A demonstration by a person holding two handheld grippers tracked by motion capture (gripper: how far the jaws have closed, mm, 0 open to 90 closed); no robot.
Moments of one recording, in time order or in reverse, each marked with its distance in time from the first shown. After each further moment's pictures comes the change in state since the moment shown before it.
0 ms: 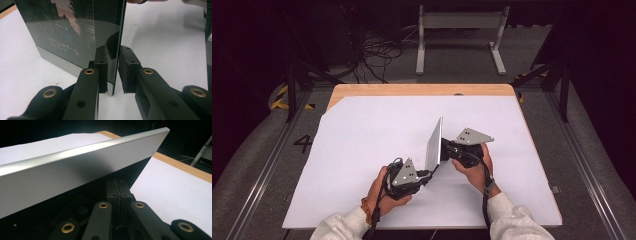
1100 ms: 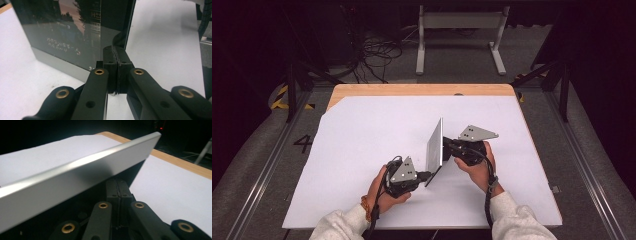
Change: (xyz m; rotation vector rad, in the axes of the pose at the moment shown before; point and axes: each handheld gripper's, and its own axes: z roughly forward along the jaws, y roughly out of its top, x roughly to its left) left arm 0.006 -0.002 0.003 -0.016 -0.051 -0.008; right arm -0.007 0.006 -0.006 0.004 0.031 0.045
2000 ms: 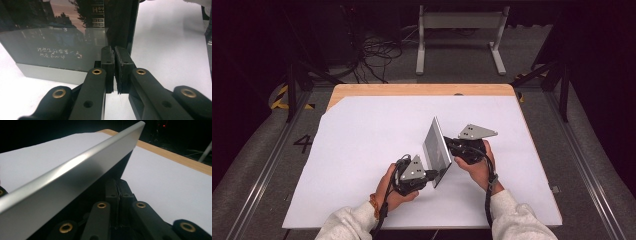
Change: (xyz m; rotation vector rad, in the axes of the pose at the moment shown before) left arm 0.001 0.007 0.017 0.010 0.002 -0.004; right arm -0.006 -0.003 0.002 0.011 0.011 0.000
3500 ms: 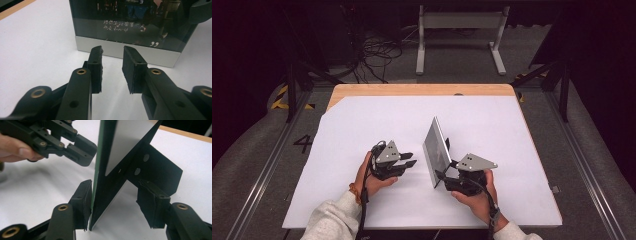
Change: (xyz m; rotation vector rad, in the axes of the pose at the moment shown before) left arm 0.057 -0.029 -0.029 0.002 0.084 -0.062; right arm 0.064 -0.034 -0.028 0.066 -0.043 0.058
